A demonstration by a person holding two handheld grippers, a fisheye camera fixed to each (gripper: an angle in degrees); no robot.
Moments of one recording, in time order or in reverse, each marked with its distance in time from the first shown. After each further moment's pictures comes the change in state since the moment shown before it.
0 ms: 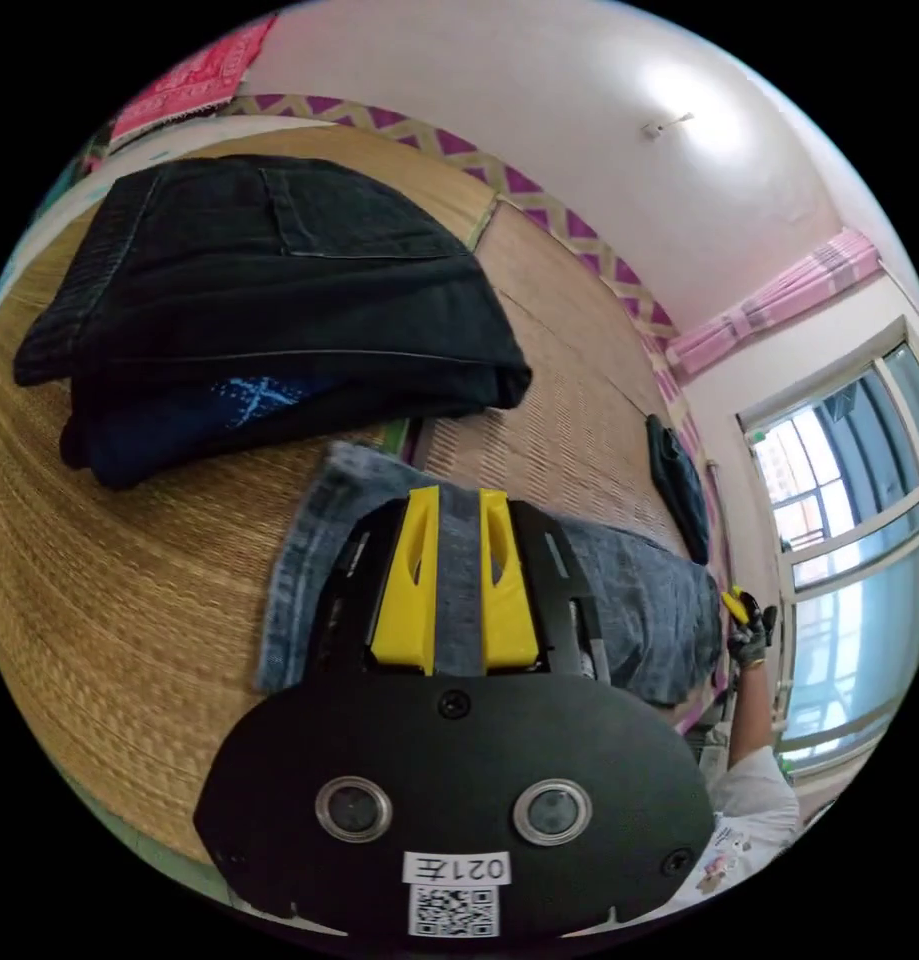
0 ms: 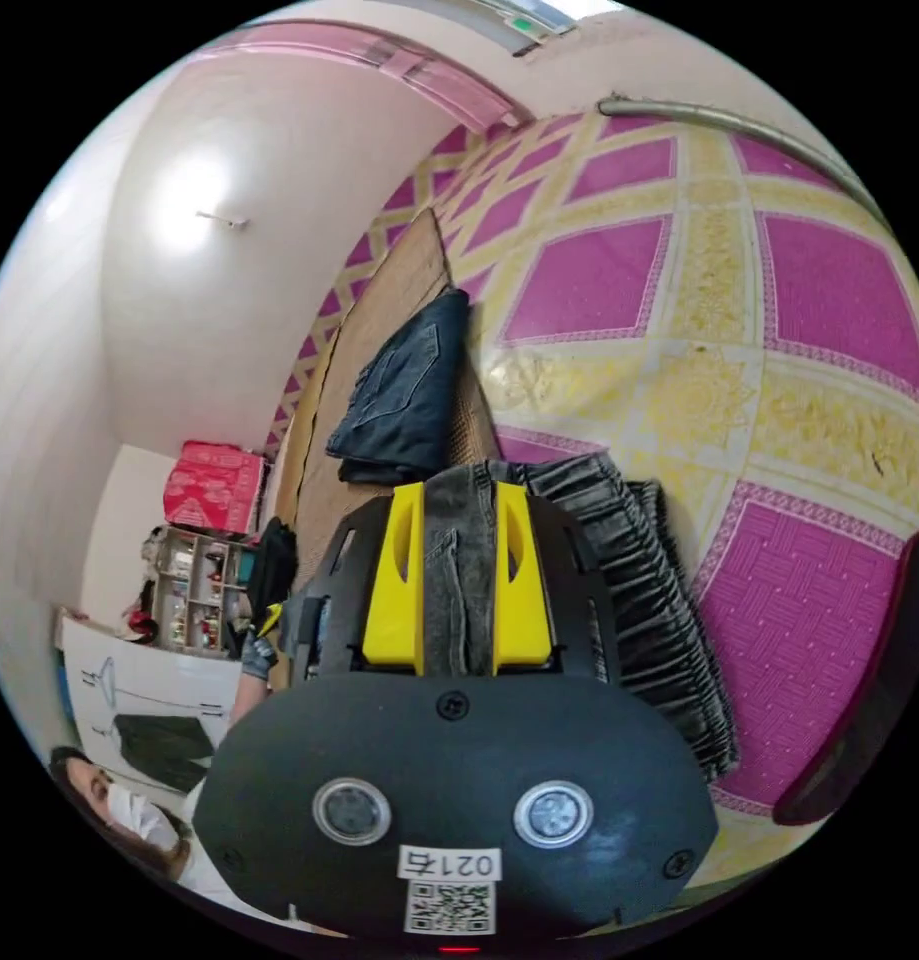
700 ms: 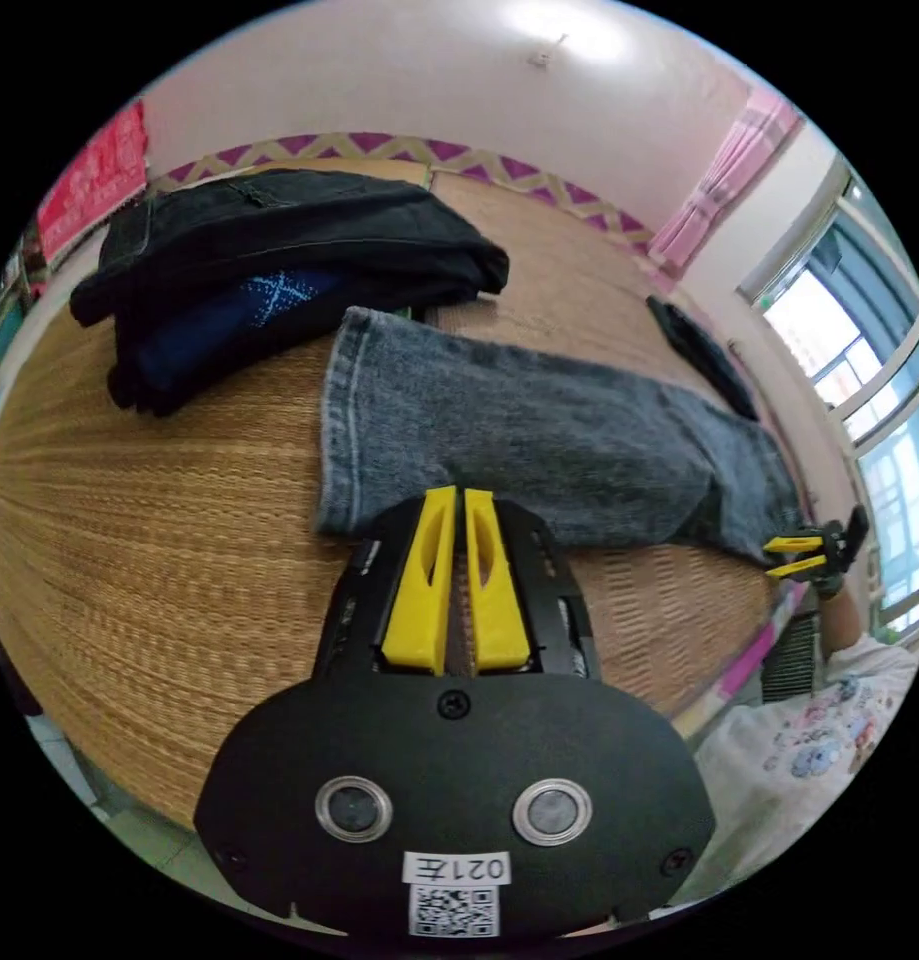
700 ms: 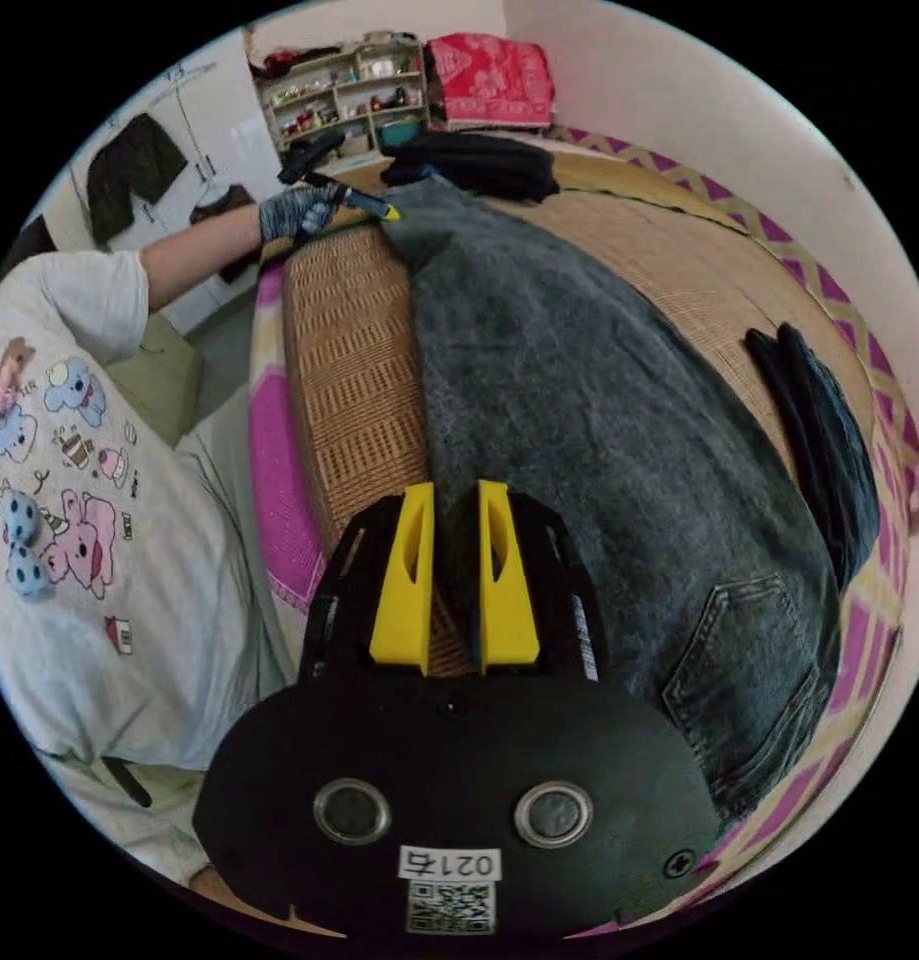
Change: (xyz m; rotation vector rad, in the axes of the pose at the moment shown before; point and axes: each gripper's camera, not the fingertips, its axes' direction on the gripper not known) left arm 0.027 0.042 0.095 -0.133 -0.169 0.351; right arm -0.301 0.274 0.254 -0.612 0.165 -1.246
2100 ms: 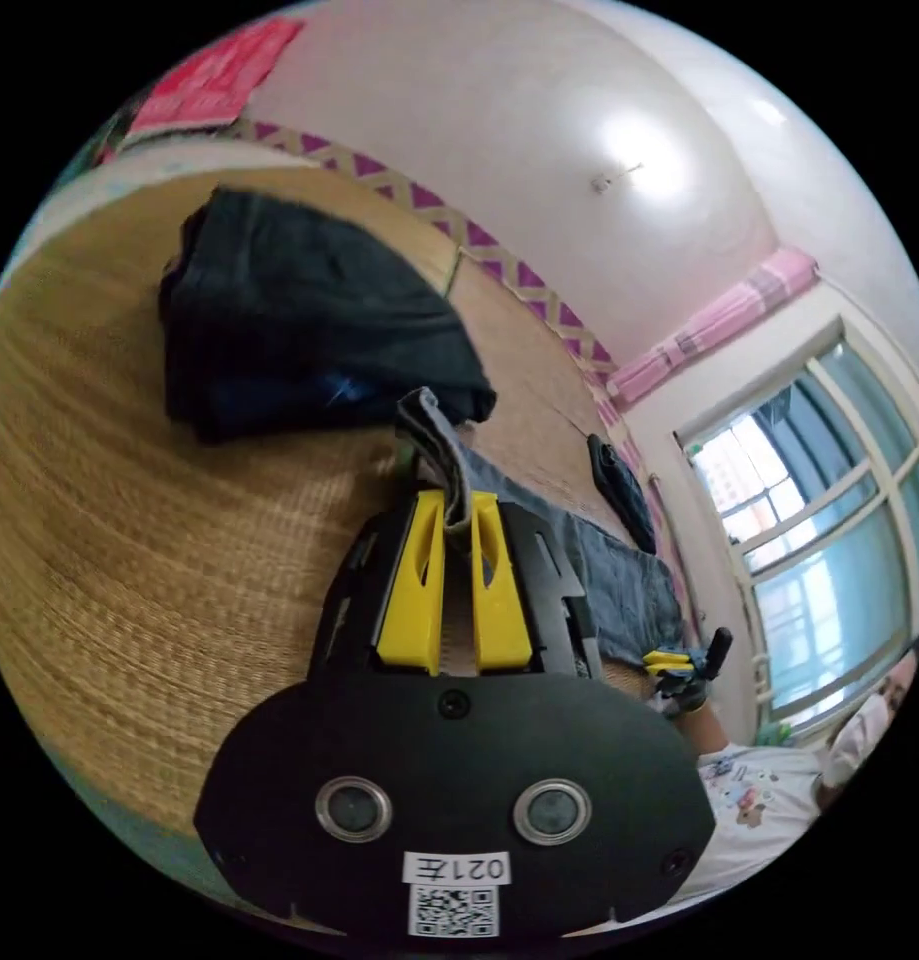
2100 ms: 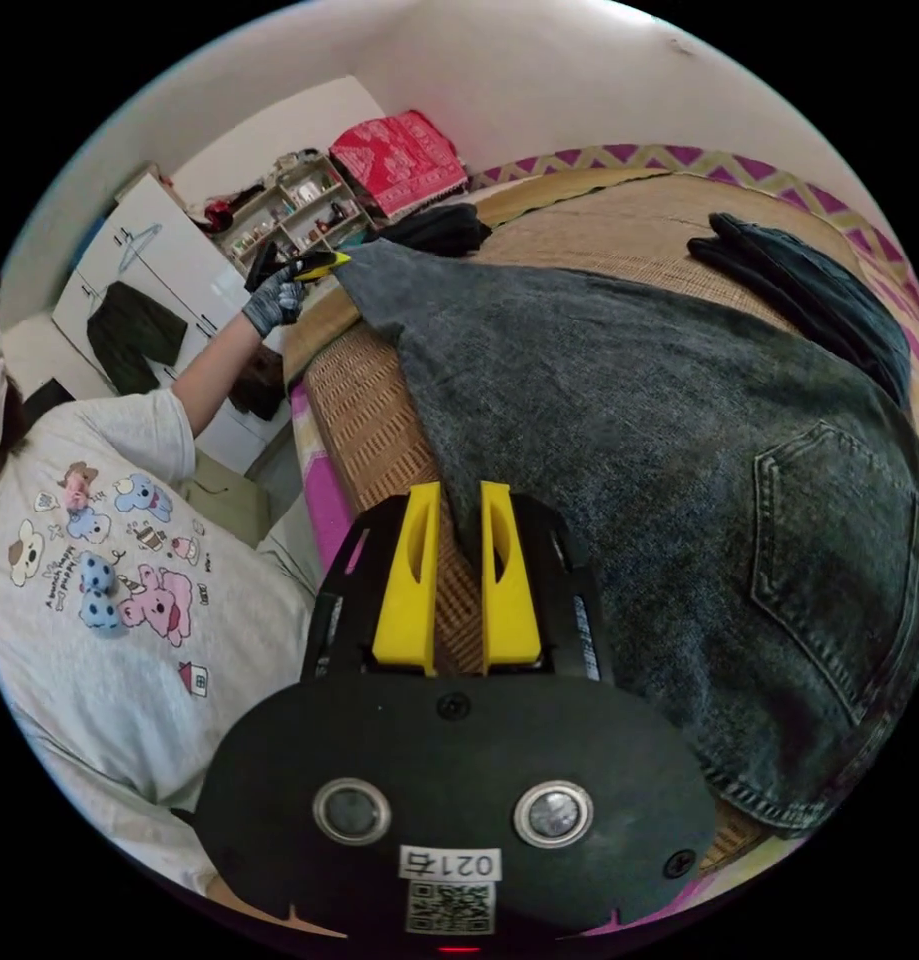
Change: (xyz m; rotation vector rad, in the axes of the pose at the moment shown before) left arm 0.131 -0.004 0.120 0.271 0.199 -0.120; right arm 0.000 0.076 0.003 0.291 -0.230 0.287
